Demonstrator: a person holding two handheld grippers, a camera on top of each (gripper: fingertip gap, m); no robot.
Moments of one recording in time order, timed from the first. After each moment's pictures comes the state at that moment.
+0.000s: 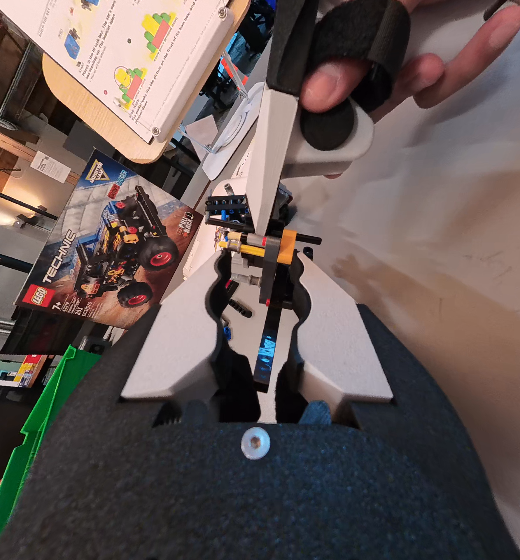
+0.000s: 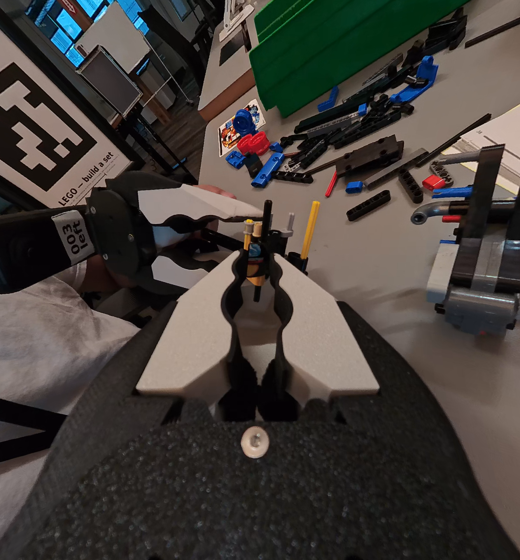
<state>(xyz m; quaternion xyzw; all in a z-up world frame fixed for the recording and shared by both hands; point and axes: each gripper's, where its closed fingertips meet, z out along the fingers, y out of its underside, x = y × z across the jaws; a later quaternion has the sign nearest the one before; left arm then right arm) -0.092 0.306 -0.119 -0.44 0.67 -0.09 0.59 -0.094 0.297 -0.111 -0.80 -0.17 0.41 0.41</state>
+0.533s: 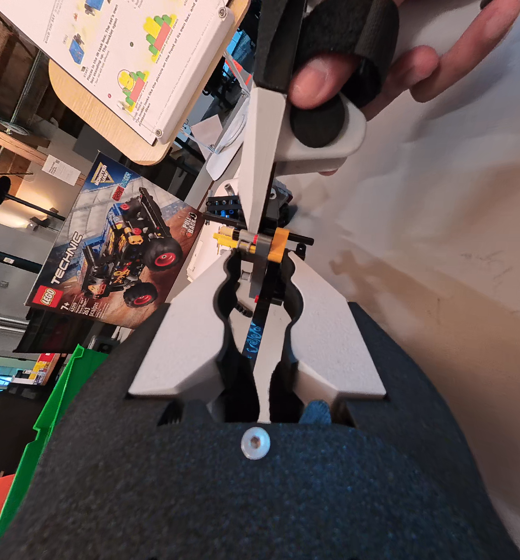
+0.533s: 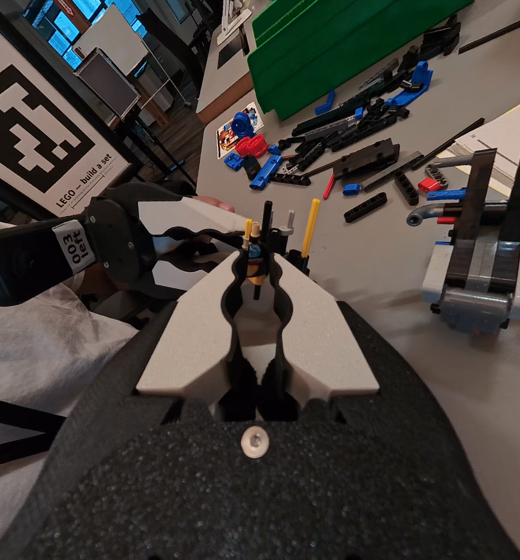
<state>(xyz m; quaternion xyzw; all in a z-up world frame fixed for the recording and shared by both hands) -0.092 0.305 -0.121 -0.44 0.67 -0.07 0.60 -0.093 0.298 -0.110 -0.80 -0.16 0.41 0.41</state>
